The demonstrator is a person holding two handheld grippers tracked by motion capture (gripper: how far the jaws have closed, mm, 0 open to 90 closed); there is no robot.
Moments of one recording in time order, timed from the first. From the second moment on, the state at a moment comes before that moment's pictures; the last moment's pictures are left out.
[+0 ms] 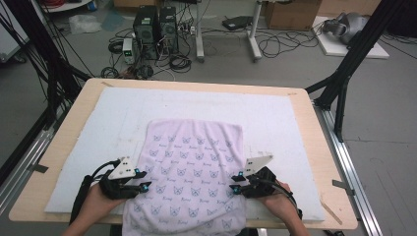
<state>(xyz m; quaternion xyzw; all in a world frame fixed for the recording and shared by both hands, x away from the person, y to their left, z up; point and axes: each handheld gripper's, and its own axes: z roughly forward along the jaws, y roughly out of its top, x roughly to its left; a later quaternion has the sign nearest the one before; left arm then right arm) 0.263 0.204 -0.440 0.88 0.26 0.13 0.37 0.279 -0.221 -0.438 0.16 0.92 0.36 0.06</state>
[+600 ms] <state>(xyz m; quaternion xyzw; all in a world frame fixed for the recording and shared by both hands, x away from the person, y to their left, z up) 0.291 0.201 -0.436 0.86 0.30 0.16 0.37 0.312 -0.209 -0.433 0.19 0.91 0.36 0.12</state>
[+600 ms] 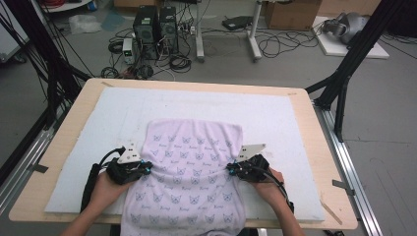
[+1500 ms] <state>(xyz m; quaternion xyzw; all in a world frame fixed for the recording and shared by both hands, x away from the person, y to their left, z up) 0.235 0.207 -0.441 0.89 0.21 0.08 0.40 0.249 -0.219 -0.446 0.12 0.91 0.40 0.03</state>
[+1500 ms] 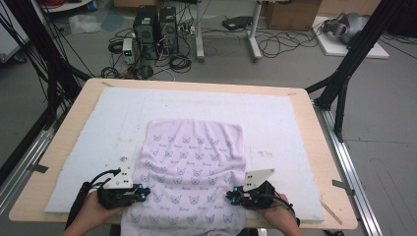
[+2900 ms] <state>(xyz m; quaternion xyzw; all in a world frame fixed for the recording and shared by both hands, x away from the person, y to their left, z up) 0.293 0.214 -0.427 0.85 0.28 0.15 0.43 0.307 -0.243 -0.428 0.24 0.85 0.46 0.09</state>
